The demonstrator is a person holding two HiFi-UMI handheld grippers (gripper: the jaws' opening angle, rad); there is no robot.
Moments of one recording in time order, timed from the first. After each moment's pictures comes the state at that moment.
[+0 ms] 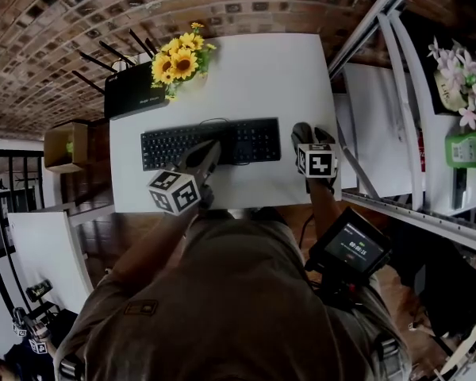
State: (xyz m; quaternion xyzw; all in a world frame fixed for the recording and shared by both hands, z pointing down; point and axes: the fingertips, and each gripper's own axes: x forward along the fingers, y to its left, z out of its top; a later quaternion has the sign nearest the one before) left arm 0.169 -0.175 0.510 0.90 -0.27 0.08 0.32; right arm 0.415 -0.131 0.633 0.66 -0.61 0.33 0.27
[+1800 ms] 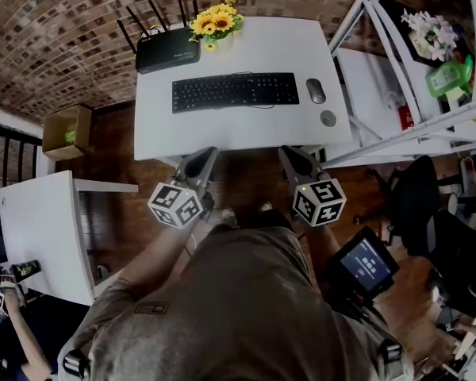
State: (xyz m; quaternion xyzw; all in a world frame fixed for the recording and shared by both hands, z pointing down) left arm -0.009 -0.001 0.463 0.93 -0.26 -0.01 0.24; right arm 0.142 0.060 0.462 0.61 -0.76 0.22 0.06
